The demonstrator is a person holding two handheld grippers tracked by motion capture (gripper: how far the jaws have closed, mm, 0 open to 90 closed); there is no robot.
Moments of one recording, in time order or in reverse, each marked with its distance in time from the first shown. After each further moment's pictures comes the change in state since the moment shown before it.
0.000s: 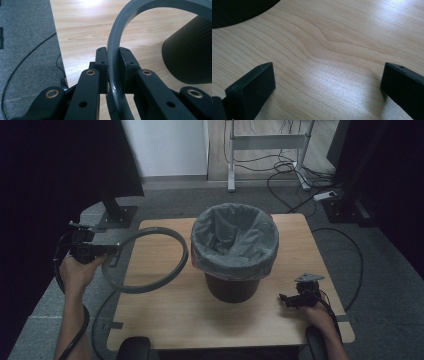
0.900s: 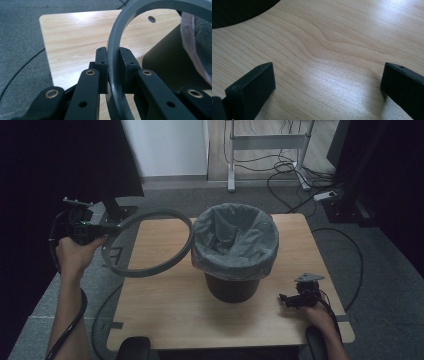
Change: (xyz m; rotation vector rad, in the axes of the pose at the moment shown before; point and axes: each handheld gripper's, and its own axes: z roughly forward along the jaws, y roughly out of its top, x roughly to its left) left arm -0.038 0.051 -0.028 -0.044 -0.058 0.043; right arm 0.000 0.000 0.000 -0.001 0.001 0.001
